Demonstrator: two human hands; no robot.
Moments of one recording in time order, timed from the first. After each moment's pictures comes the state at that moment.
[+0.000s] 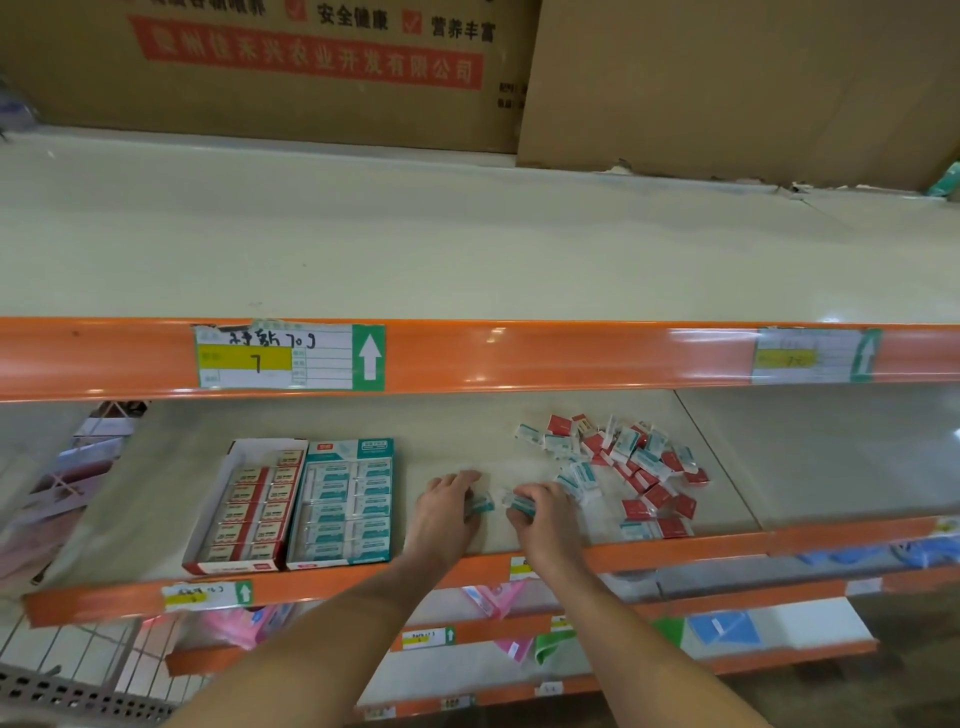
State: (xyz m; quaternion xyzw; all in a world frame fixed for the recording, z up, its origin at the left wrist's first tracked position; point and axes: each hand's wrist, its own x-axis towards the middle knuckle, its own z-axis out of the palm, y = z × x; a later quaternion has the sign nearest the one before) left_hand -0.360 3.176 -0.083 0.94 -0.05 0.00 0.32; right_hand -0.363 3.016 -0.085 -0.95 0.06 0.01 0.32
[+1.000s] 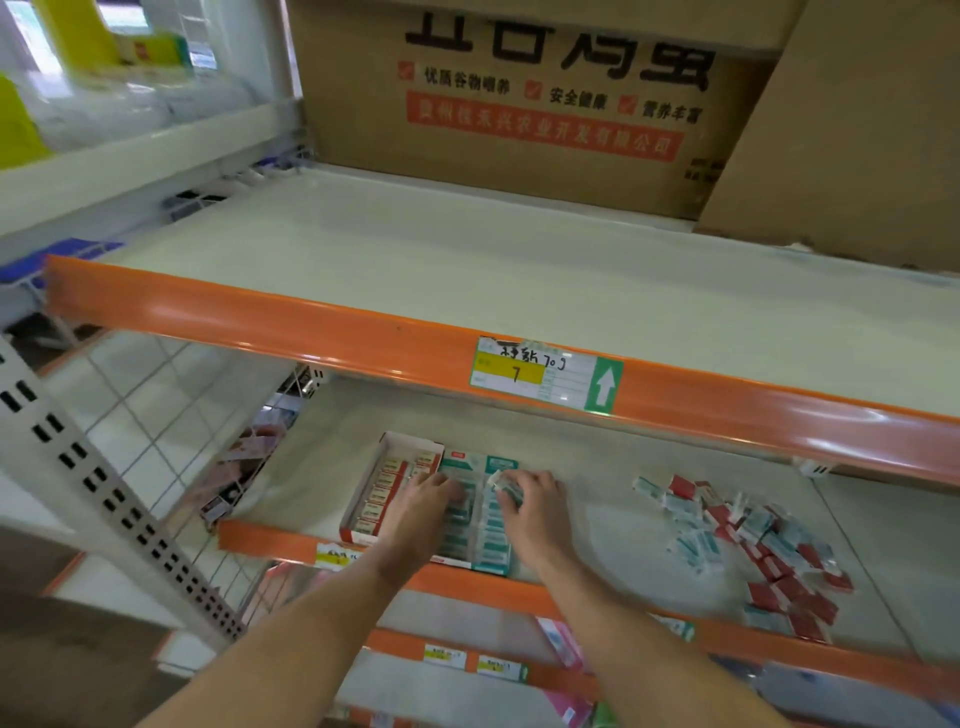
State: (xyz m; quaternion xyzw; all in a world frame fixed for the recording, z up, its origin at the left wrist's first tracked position) left_hand -0.393 3.345 -0.048 0.98 -0.01 0.05 0.19; right_hand -0.340 3.176 -0.057 -0.95 -0.09 -0.02 0.30
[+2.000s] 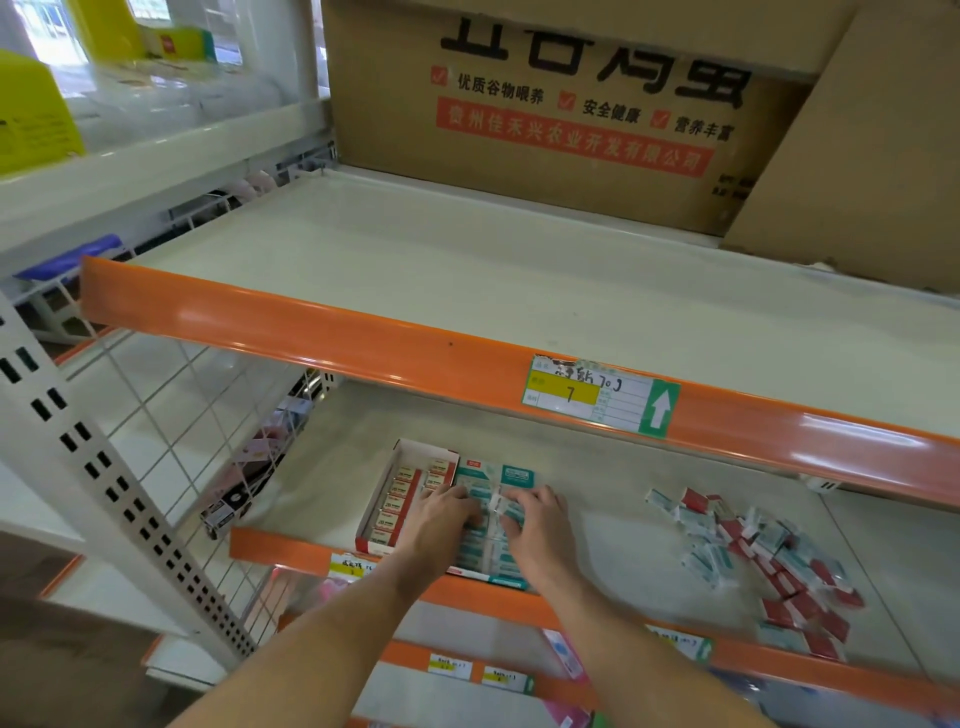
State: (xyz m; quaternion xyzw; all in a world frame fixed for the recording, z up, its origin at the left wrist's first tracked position) left_hand -0.386 3.355 -0.057 0.98 -0.07 0.04 0.18; right_hand -0.349 3.195 -0.064 -0.96 -0.10 0.00 0.26
